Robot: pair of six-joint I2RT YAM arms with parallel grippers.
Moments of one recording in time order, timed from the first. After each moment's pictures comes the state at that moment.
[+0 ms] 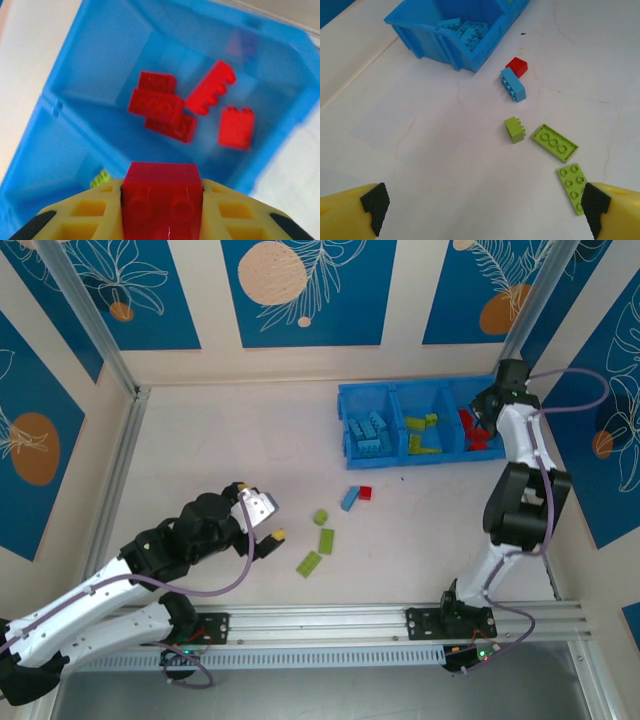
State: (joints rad) left arm -0.92 0.73 0.78 -0.59 -0.16 0.22; right arm -0.26 1.89 1.66 -0.66 0.01 0.80
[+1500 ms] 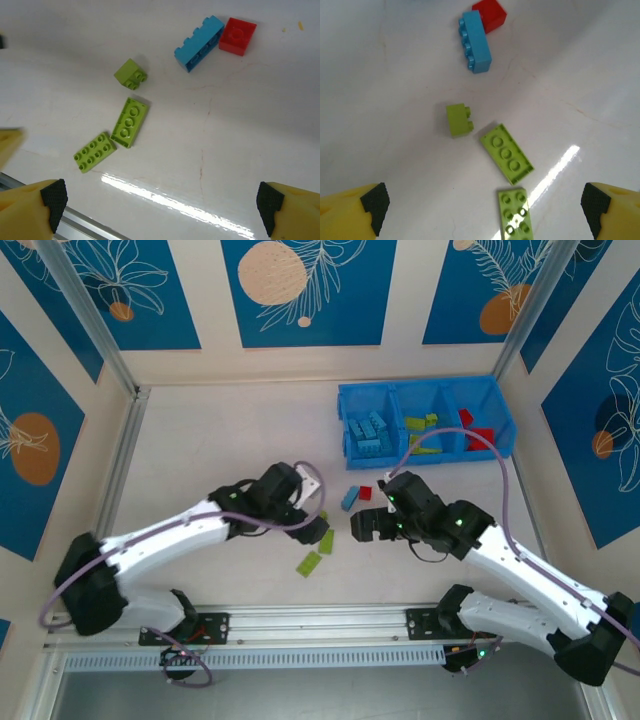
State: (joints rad) left arm -0.88 1.39 1.02 -0.55 0.04 -0.16; right arm 0.79 0.91 0.88 -0.92 0.05 0.59
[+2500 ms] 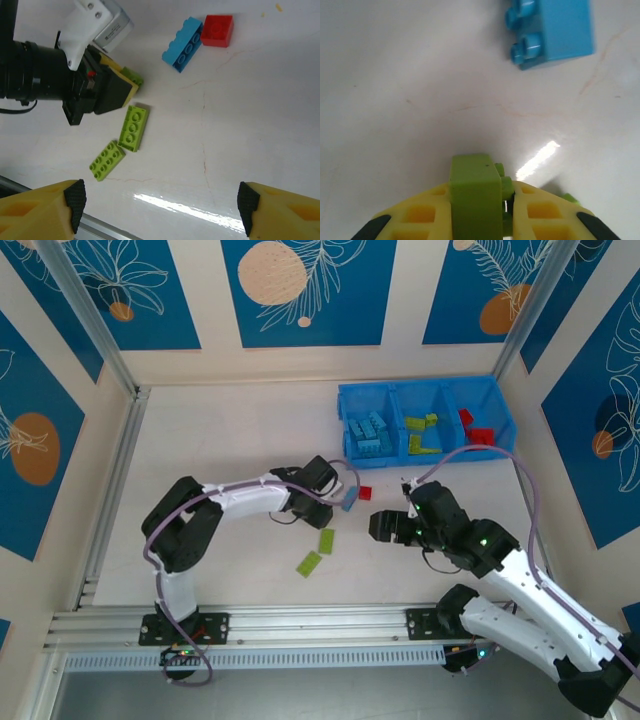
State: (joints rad) left arm -0.83 1.87 1.23 -0.53 0.09 -0.16; right arm 0.68 0.72 0.78 -0.89 -0.01 0.70
